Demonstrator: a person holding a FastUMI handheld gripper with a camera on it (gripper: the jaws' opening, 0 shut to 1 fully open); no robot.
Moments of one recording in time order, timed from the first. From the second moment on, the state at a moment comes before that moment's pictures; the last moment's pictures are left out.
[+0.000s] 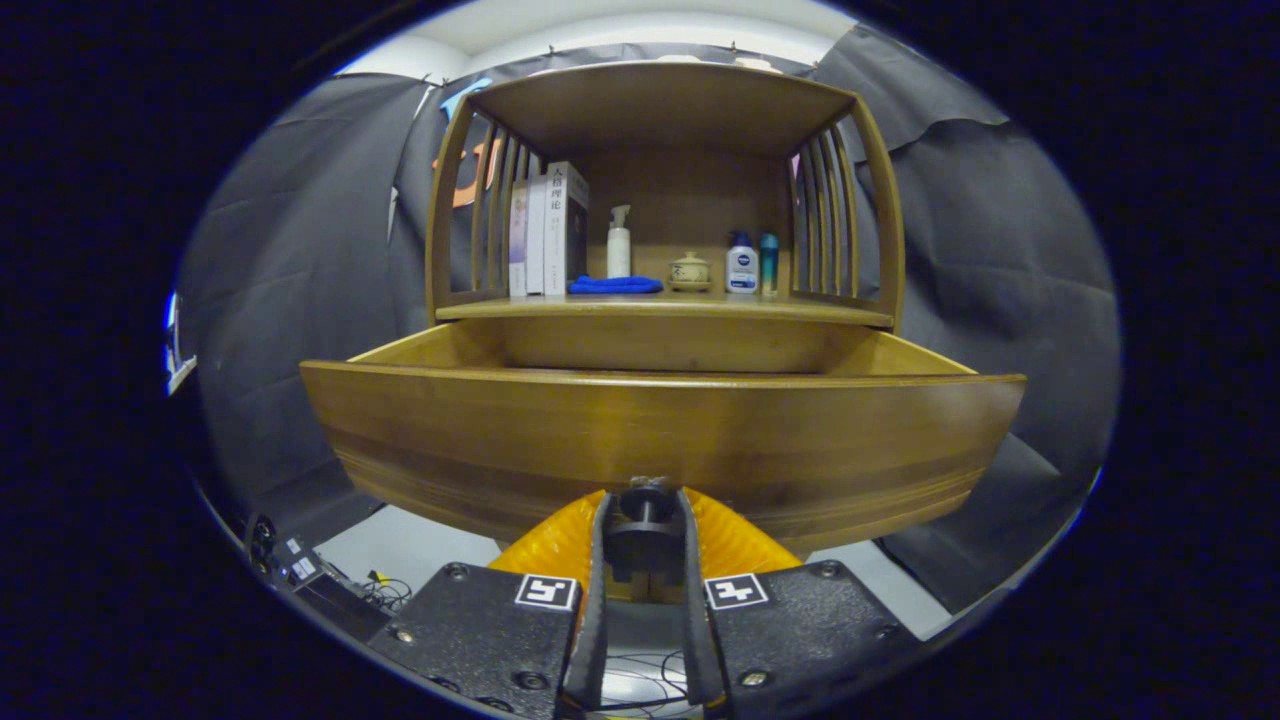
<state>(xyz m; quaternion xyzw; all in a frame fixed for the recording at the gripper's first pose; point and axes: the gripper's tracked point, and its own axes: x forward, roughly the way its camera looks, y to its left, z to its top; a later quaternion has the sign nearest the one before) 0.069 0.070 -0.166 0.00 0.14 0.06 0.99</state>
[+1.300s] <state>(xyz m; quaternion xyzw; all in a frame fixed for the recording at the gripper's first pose) 0.012 0.016 -0.047 0.05 0.06 0.04 1.00</state>
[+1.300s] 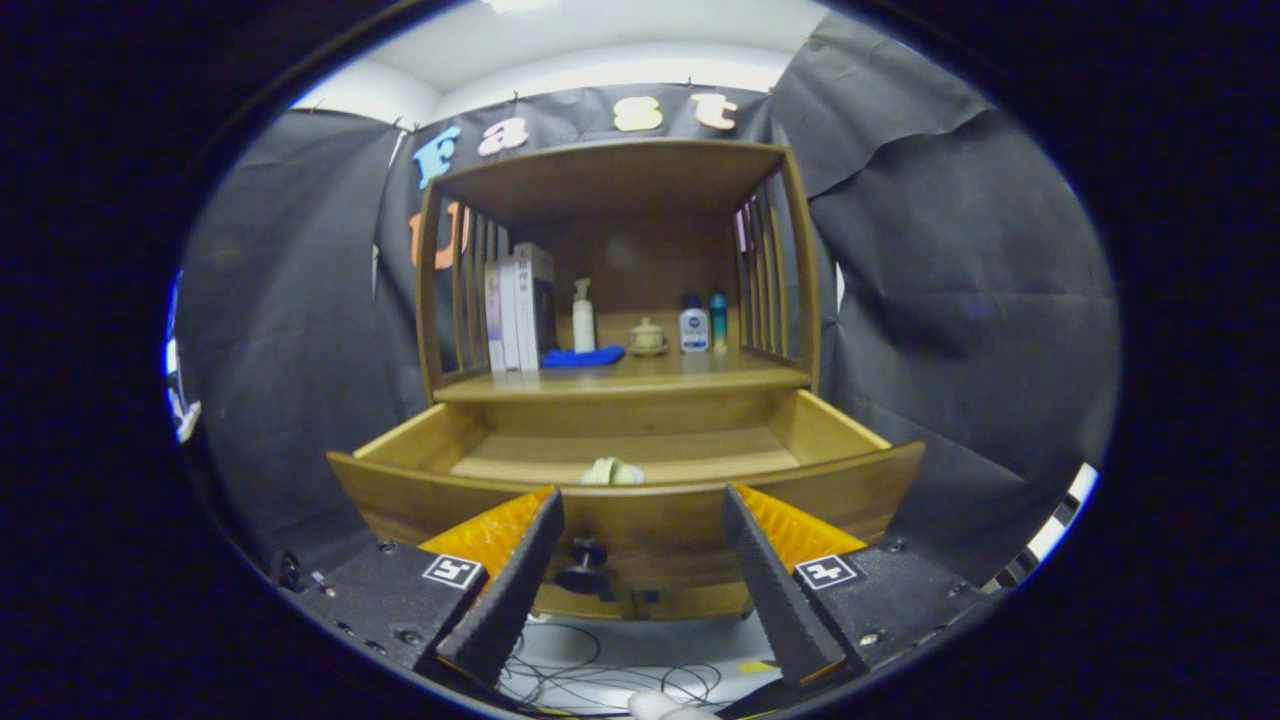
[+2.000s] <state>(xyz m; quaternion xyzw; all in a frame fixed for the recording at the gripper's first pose) 0.134 0.024 0.119 0.04 0.05 0.04 1.00</state>
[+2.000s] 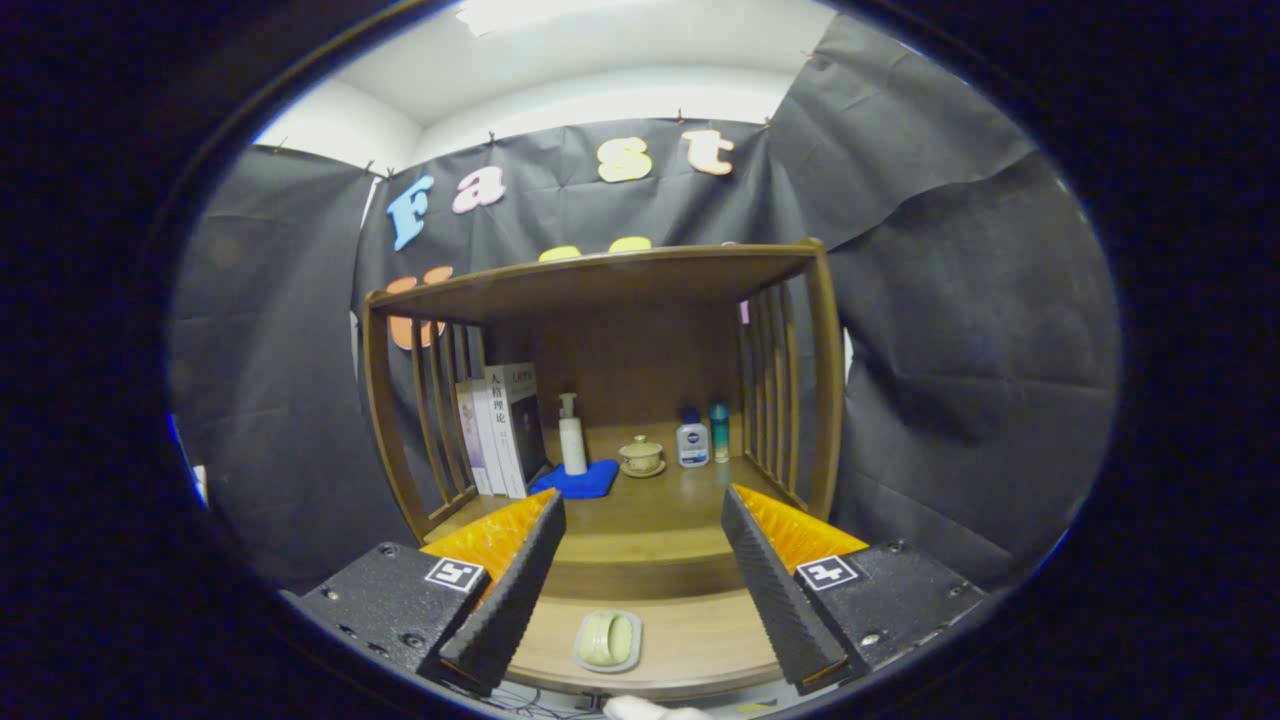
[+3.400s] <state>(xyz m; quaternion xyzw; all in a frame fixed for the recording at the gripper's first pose) 0.199 0.080 -0.160 -0.01 0.58 0.00 0.81</state>
